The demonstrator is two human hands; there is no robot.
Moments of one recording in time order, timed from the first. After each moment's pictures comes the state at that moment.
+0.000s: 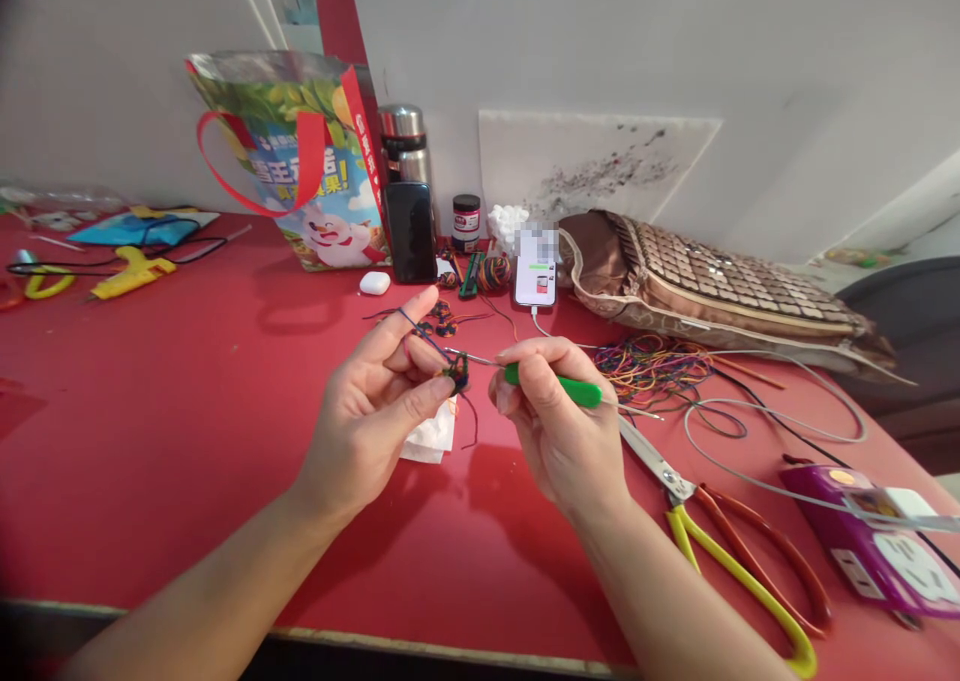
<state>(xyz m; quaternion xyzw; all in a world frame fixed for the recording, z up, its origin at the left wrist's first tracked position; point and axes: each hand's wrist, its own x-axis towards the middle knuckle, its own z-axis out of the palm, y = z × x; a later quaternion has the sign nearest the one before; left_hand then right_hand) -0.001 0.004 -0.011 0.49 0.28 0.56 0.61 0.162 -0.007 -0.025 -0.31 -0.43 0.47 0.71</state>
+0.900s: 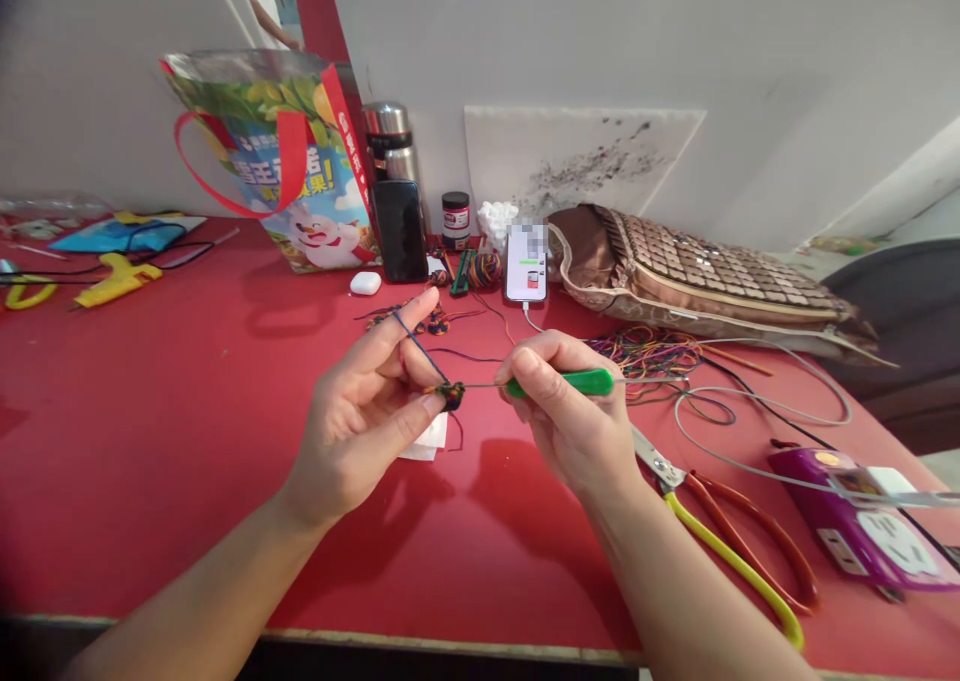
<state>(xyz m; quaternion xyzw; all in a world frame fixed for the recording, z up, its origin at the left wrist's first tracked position) -0.005 -0.001 -0.002 0.58 0.27 0.52 0.57 0.180 -0.005 -0.013 -0.34 -0.47 0.46 0.68</state>
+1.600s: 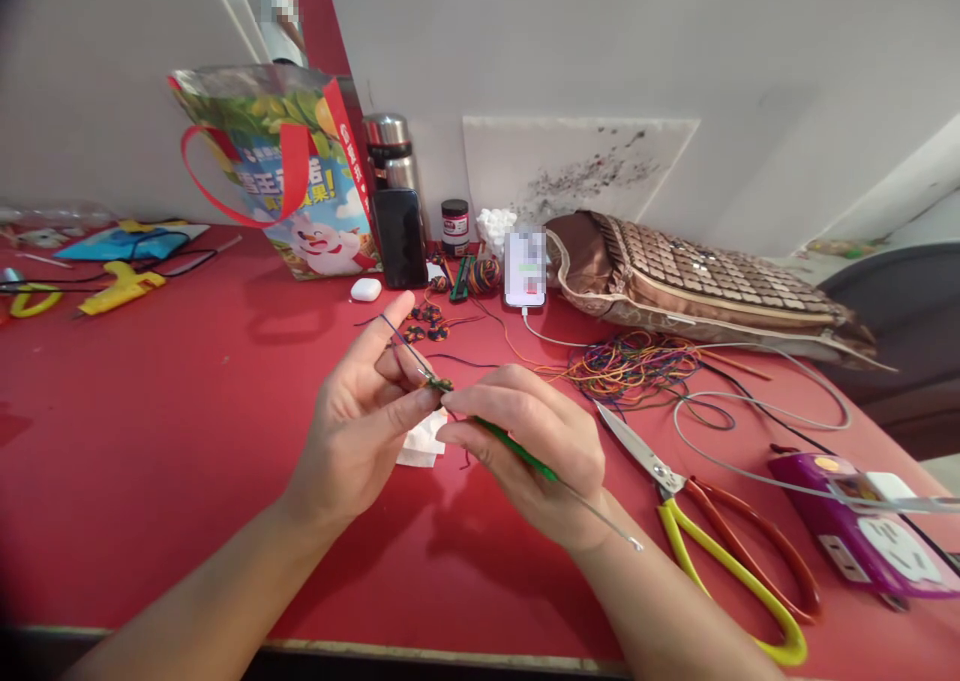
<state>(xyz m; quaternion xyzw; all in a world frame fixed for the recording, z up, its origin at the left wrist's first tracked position) -0.001 0.003 -0.009 0.43 0.27 0.55 0.67 0.174 -0.020 -0.017 -0.29 -0.73 0.13 0.60</state>
